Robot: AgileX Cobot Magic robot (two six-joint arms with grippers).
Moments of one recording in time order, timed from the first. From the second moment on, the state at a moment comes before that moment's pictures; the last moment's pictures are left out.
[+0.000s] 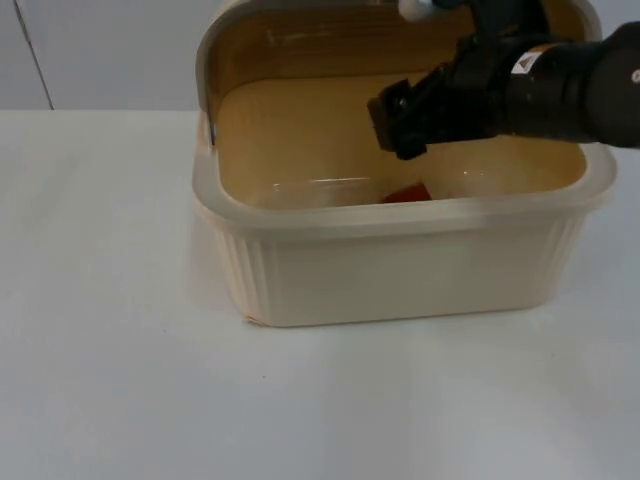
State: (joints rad) right arm 0.58 1.94 -1.07 0.37 -0.41 -0.51; left arm -0.12 1.28 -1.13 0.22 0.31 -0.18
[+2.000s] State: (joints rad) right arm 0.25 1.20 -1.15 0.09 0.37 -0.22; left arm -0.12 1.28 -1.13 0.22 0.33 -0.18
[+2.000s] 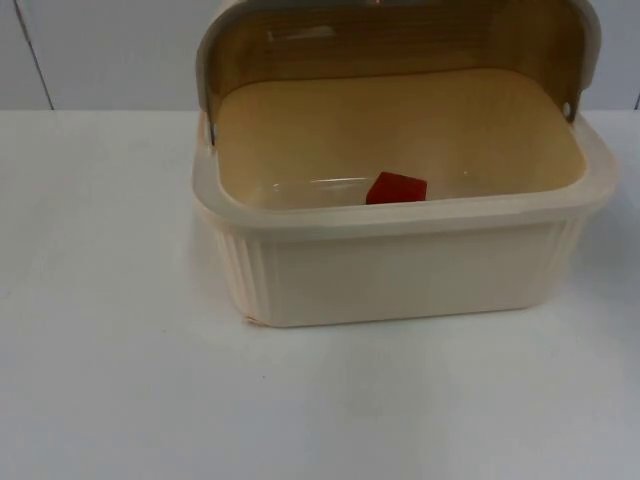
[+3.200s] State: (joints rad) right arm 0.02 1.07 -1.20 0.05 0.40 -0.23; left arm -0.56 1.94 -1.90 0.10 0.67 0.82
